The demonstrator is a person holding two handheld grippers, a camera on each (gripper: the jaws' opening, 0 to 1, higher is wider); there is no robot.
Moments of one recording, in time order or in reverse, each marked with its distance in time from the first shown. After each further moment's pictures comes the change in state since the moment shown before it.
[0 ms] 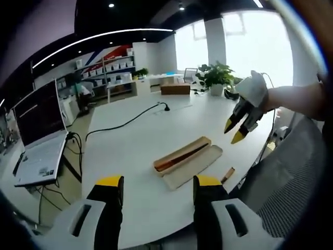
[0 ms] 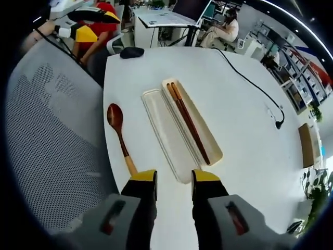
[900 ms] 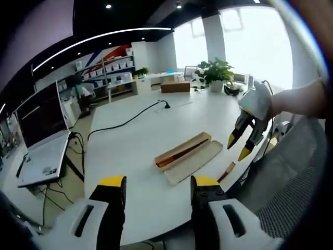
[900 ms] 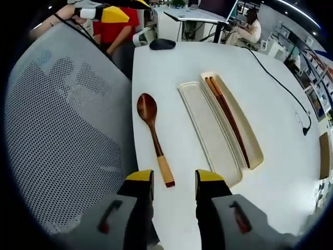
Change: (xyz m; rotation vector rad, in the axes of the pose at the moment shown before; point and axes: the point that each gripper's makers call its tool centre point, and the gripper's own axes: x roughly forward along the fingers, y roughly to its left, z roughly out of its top) left arm -0.008 -0.003 -0.007 0.026 0.002 0.021; right arm 0.030 0.062 -0.012 -0.077 0.017 0.184
